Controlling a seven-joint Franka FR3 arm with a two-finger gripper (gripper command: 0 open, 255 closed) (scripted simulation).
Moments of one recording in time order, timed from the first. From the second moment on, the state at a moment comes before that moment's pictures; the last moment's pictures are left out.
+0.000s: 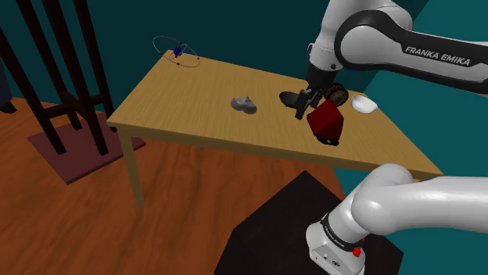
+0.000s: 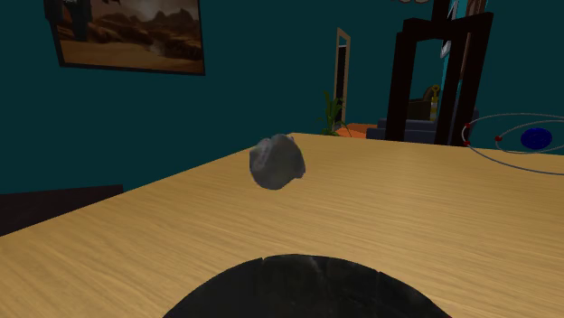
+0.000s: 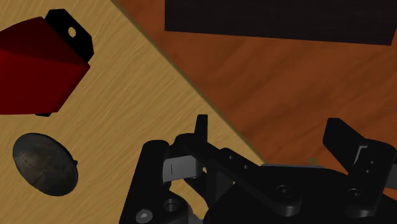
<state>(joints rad) -0.01 -0.75 0.05 -2.42 -0.11 1.62 -0.02</state>
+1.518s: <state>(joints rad) -0.06 -0.16 -0.14 -2.39 -0.15 2.49 -0.18</state>
